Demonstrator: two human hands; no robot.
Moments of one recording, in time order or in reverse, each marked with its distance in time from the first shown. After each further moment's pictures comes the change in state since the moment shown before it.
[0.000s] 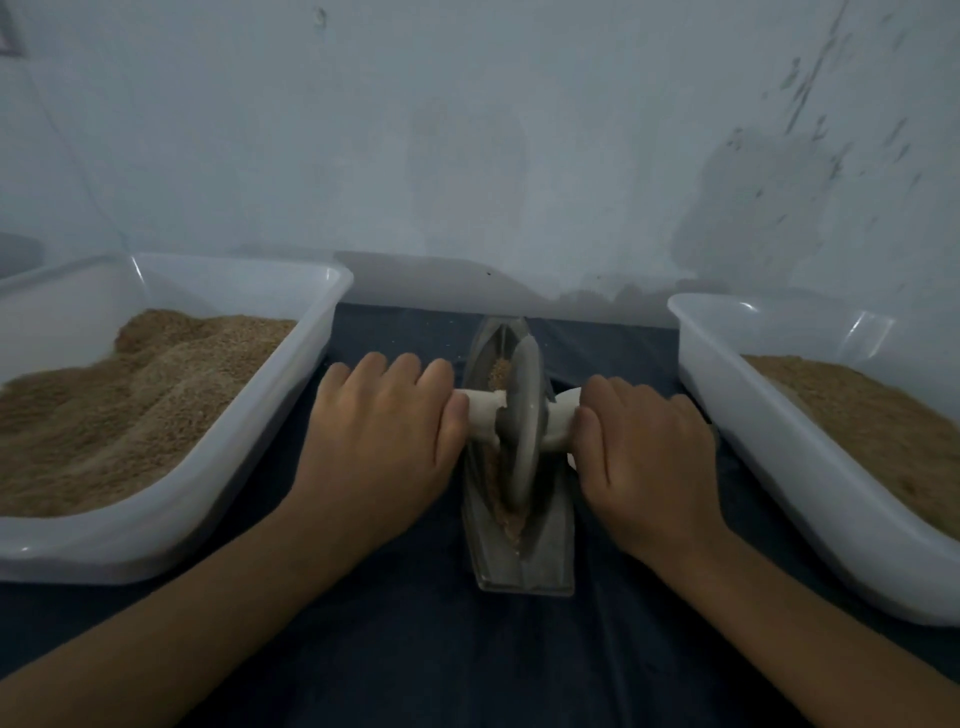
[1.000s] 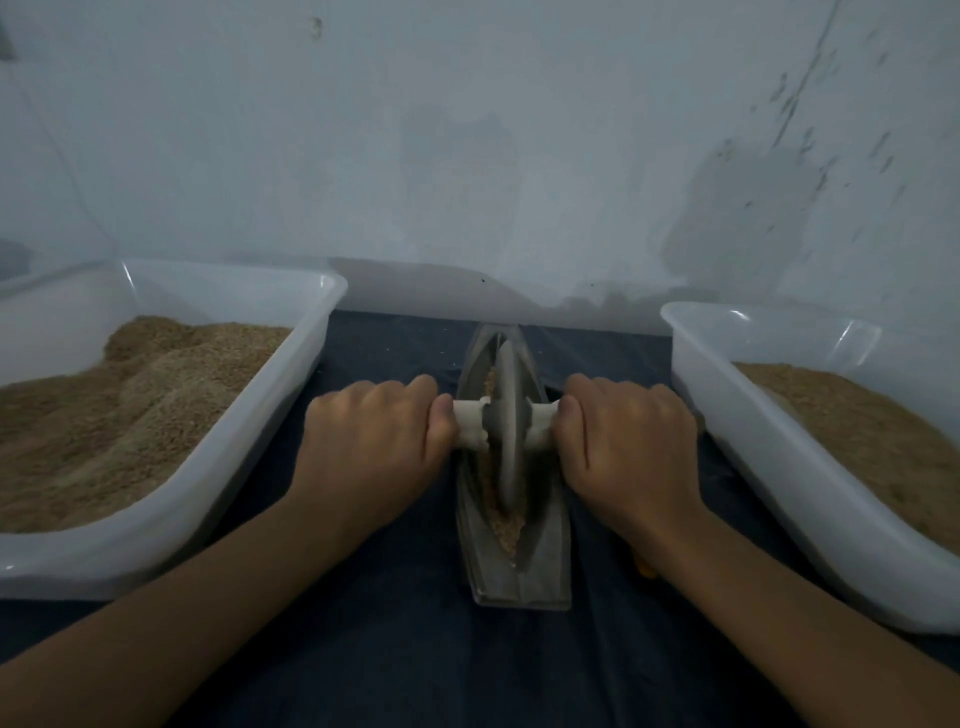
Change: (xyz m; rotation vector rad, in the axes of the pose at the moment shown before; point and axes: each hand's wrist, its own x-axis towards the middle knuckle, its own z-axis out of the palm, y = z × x) left_hand 0.007 -0.005 0.006 -0.056 -0.063 -0.016; right_hand 0.020 -0.002 0.003 -0.044 -0.053 -0.027
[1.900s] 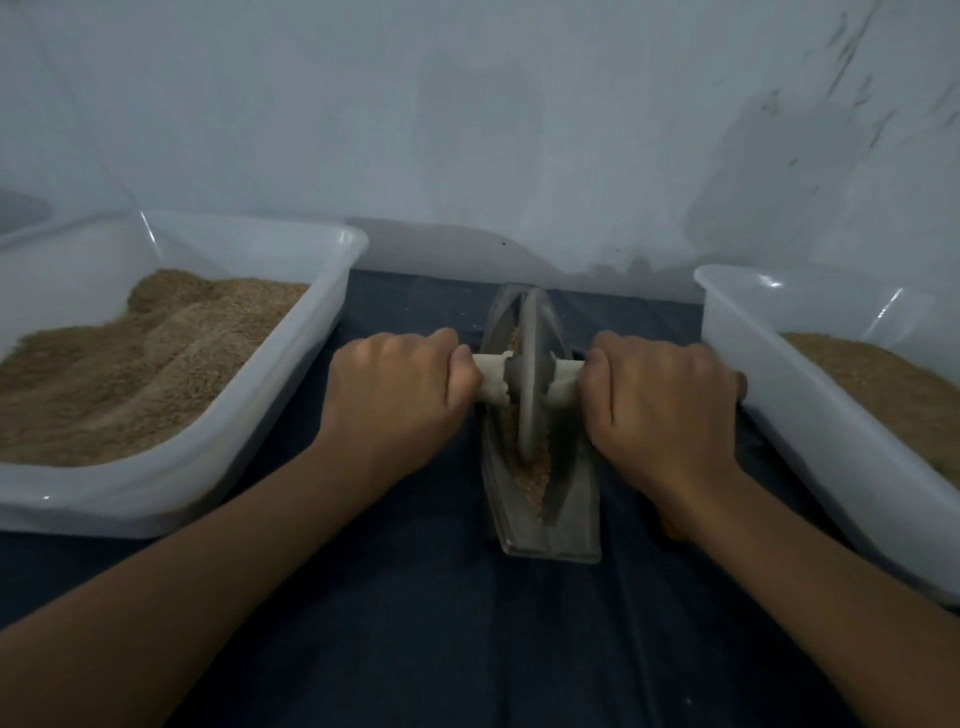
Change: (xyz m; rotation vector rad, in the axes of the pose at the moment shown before) left_hand 0.001 -0.002 0.009 -0.069 0.010 -0.026; right_hand 0.003 -0.005 -0.003 -0.097 0.050 -0.004
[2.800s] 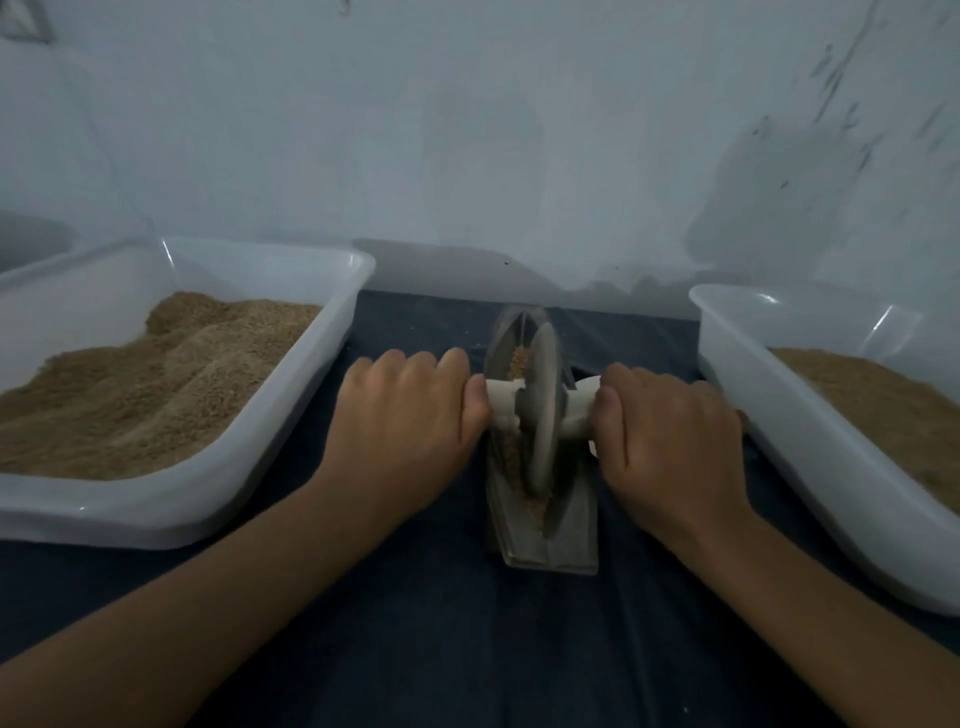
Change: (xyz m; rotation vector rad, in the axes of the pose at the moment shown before) left_hand -0.009 0.014 -0.023 0.093 0.010 0.007; right_hand -0.019 0.002 -0.006 0.119 0.013 -0.006
